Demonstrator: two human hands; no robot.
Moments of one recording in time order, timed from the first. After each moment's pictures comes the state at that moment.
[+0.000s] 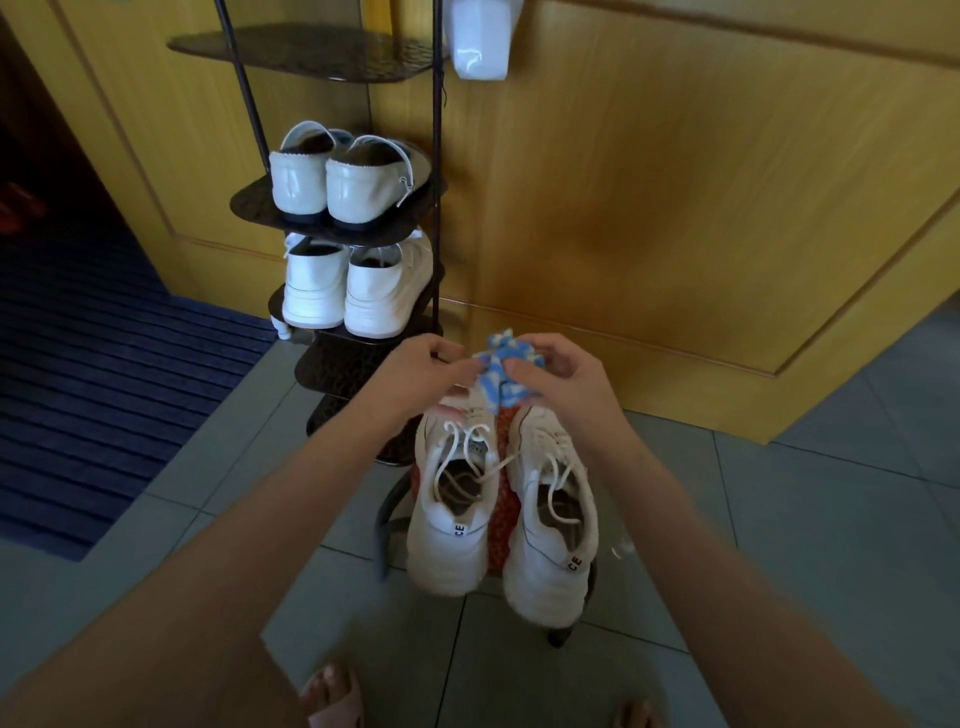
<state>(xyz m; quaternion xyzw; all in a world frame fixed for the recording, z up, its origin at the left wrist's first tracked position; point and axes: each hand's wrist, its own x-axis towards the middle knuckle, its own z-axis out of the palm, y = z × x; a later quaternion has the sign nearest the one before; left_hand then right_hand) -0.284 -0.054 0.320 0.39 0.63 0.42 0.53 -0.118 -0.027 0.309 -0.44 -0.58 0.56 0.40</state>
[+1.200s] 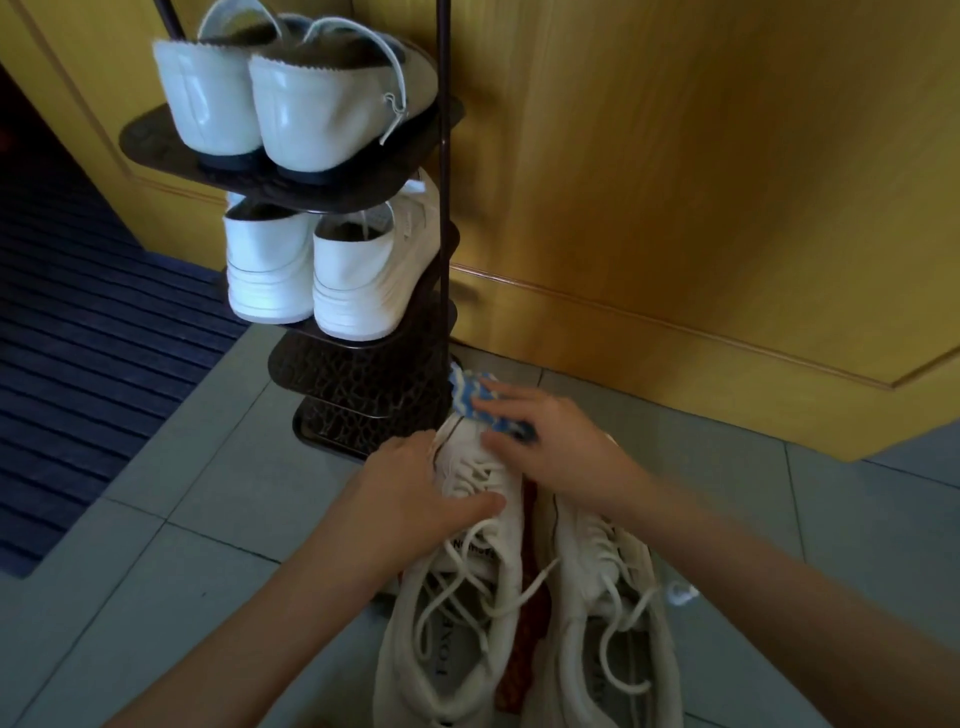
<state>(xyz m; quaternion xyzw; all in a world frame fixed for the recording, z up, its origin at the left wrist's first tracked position) -0.291 -0.025 0.231 0.52 0.75 0.18 0.38 -0.147 0.074 0.221 -0.38 -0.85 0.36 0.08</state>
